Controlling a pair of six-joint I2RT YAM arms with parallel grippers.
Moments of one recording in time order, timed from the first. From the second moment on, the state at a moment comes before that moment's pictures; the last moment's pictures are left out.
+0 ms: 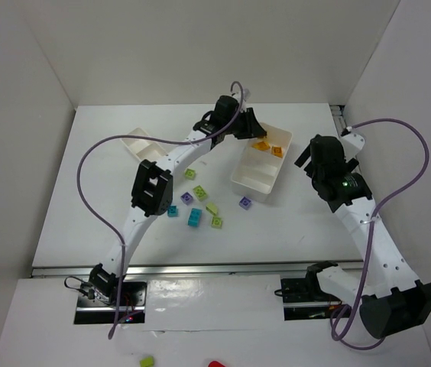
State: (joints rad) left arm -0.58 2.55 2.41 -0.26 0.37 -0.61; right arm 0.24 1.02 1.07 -0.70 0.56 0.70
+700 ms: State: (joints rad) left arm -0.62 2.48 2.31 -0.20 0.31 -0.60; right arm 0.25 1.01 1.05 -0.66 0.45 0.63
